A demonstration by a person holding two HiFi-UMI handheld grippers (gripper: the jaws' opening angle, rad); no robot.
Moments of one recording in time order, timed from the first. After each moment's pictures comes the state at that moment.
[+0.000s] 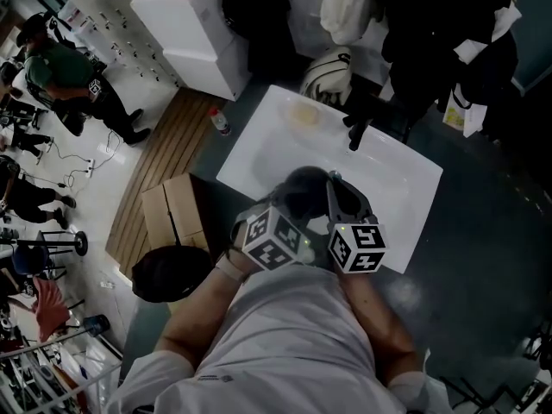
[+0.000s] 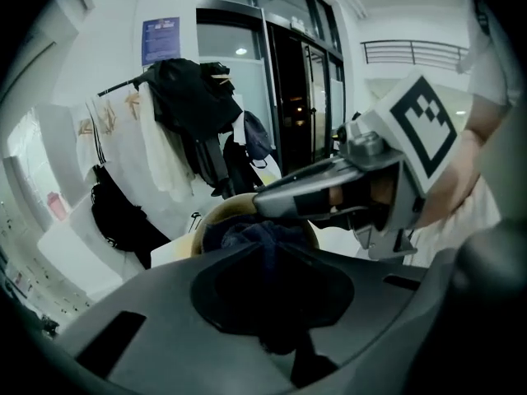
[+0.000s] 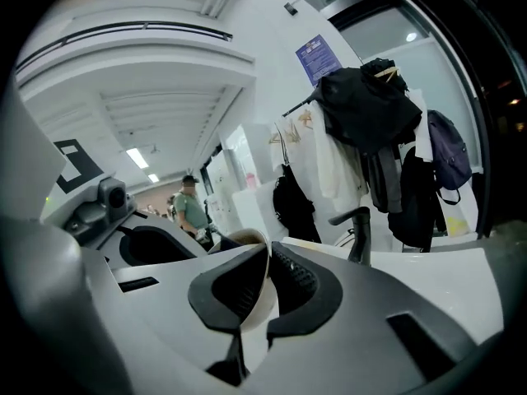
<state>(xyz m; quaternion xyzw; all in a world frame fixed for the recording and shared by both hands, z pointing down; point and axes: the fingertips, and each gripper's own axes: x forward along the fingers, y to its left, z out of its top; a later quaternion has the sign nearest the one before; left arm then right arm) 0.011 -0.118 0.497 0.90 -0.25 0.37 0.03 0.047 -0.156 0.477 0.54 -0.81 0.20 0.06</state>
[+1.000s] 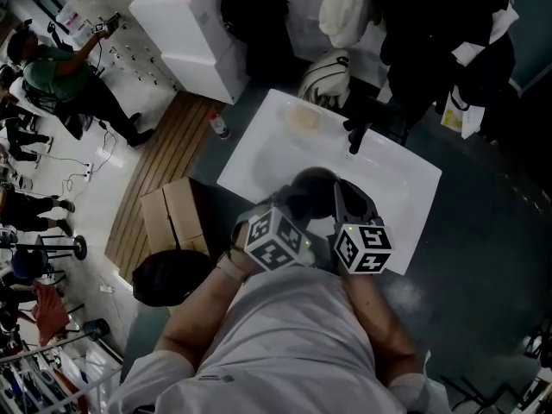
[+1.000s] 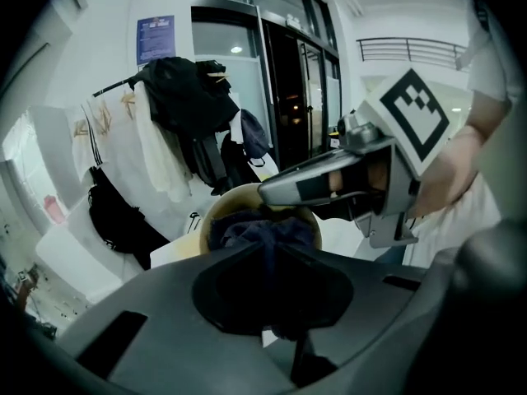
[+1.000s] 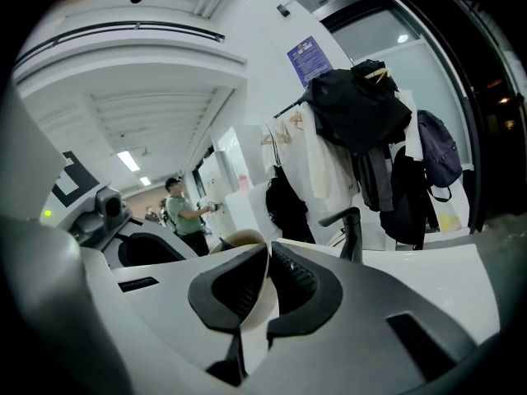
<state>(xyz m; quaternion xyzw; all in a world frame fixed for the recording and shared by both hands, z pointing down) 0.008 -0.118 0.499 0.90 -0.23 0.38 0.03 0.060 -0.156 0.475 0.57 -0.80 0.21 0.05</state>
